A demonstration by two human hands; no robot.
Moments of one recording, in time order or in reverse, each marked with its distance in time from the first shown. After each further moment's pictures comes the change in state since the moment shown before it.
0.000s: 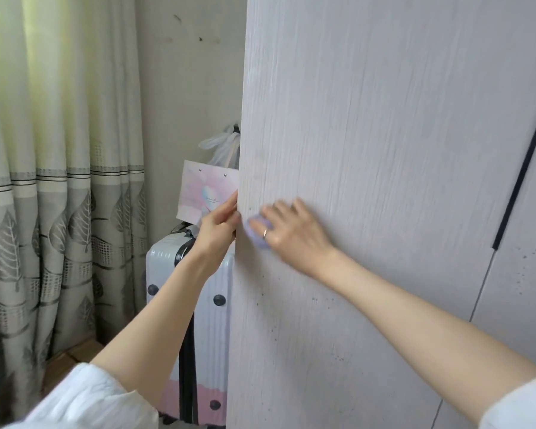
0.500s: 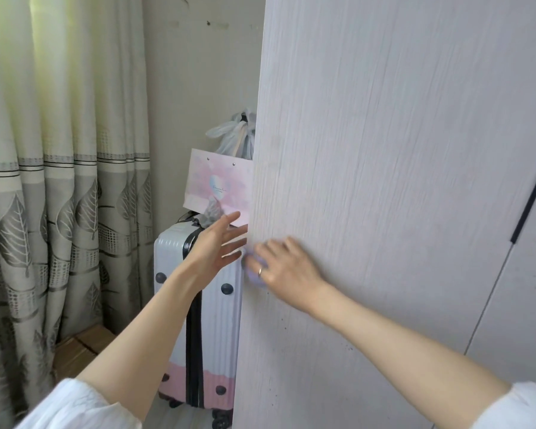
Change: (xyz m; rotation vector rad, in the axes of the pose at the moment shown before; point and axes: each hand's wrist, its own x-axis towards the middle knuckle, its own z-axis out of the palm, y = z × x) left_hand -0.019 -0.029 -0.034 -0.166 0.050 -0.377; right_hand -0.030 -0.060 0.020 0.094 -0.053 -0.050
